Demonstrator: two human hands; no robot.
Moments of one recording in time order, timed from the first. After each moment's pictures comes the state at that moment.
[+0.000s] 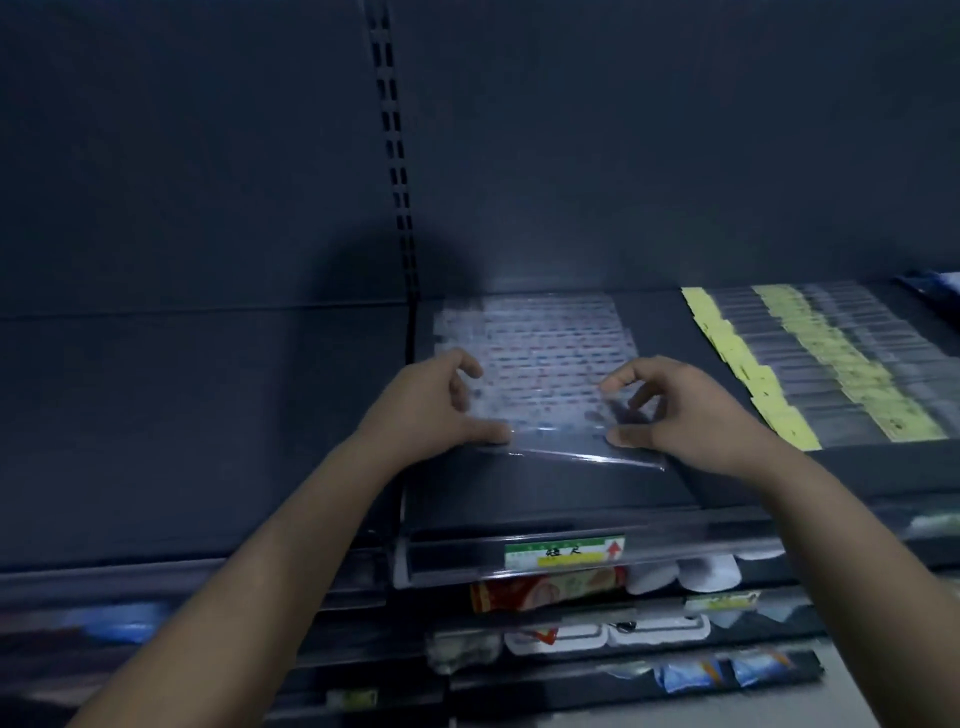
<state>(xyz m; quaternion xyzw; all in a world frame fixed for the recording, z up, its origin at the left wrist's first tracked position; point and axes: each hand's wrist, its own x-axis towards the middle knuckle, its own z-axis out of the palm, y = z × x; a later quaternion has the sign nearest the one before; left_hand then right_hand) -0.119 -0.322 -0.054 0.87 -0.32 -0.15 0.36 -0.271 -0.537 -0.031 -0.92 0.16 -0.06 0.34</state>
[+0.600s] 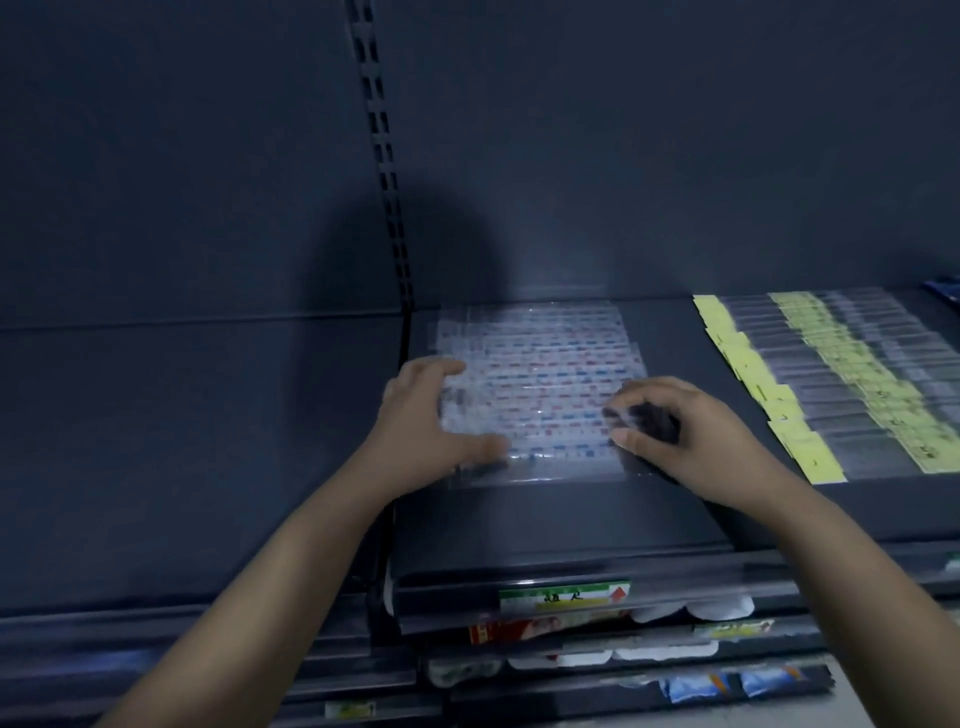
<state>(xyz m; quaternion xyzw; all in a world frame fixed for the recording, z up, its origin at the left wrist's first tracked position) -0.118 -0.328 -0.059 0.86 -0.29 -0.16 0.39 -0.264 -0.556 -0.052 -0.94 0.12 -0.11 0.30</state>
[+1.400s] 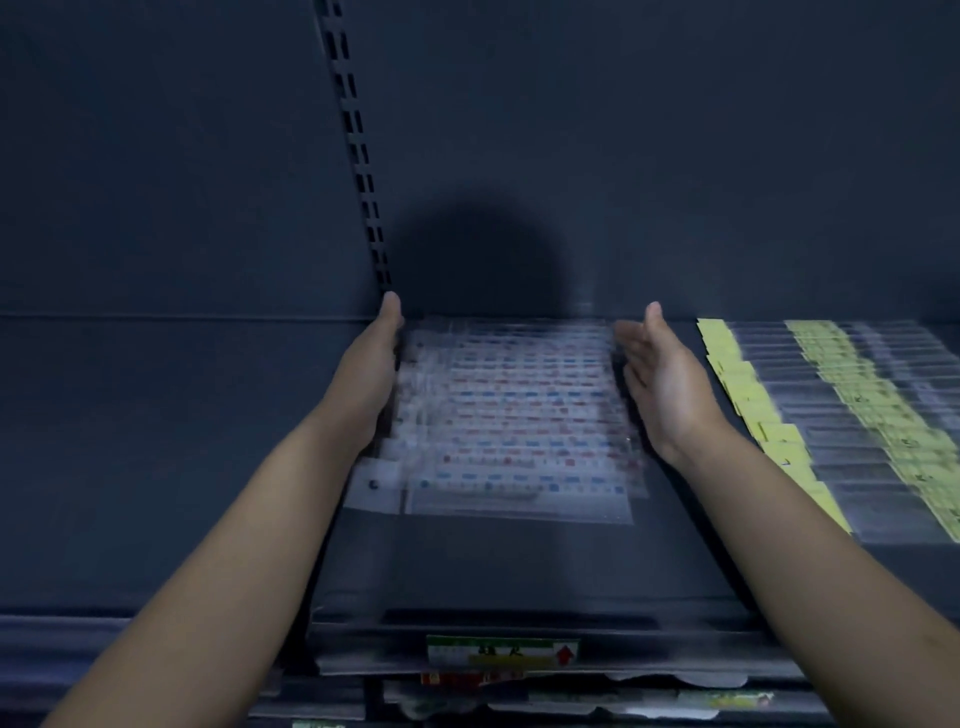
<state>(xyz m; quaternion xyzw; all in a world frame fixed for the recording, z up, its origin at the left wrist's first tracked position) -0.067 -0.373 -0.056 0.75 -0.08 -0.16 0.64 -0.189 -0.591 -0.054 -0.64 0.21 -0.18 0.72</state>
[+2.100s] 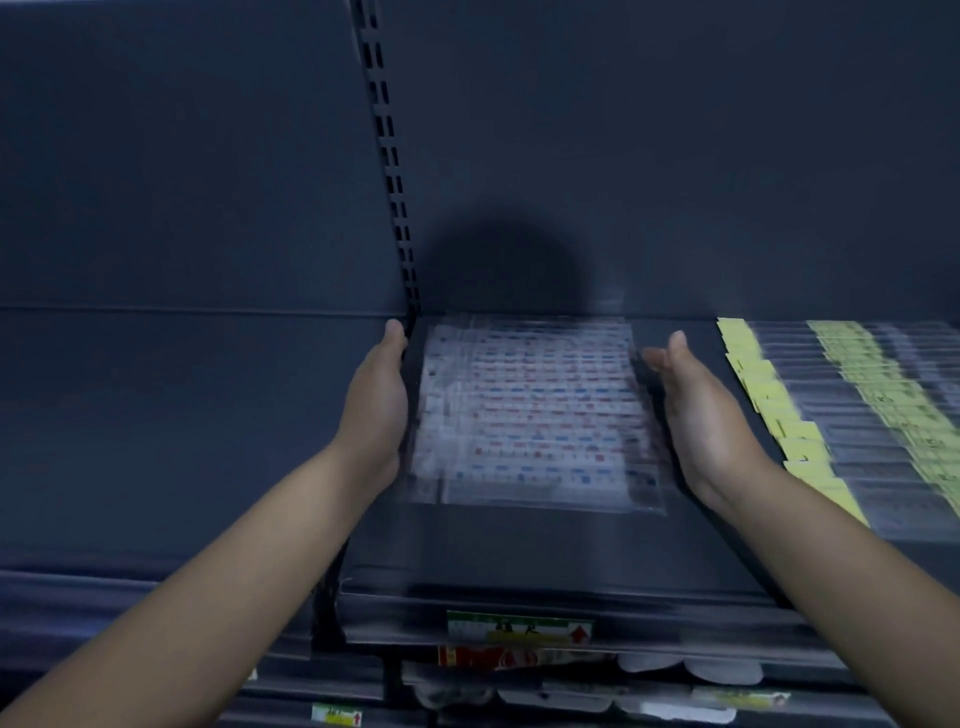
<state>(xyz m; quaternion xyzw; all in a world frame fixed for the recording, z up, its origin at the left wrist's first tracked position) -0.107 -0.360 -0.066 0.69 -0.02 -0.13 0.71 -0.217 -0.583 -0.066 -0.64 0.23 -0.15 0.72</state>
